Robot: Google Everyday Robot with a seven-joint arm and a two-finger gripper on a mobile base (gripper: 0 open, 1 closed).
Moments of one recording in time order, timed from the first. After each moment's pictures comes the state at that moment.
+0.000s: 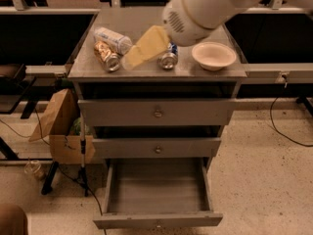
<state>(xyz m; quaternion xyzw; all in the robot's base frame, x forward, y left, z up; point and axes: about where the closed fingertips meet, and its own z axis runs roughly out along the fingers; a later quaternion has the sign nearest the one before) 0.554 -0.019 0.999 -0.34 0.87 0.11 0.34</state>
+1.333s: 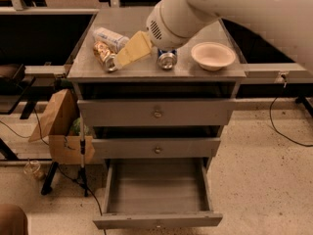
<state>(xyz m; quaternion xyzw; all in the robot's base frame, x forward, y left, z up) 0.595 0.003 0.977 -0.30 0.88 0.09 0.36</state>
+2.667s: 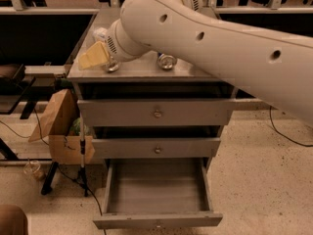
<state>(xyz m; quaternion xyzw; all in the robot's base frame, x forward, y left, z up) 0.635 0.109 0.947 -0.29 0.85 0.14 0.42</state>
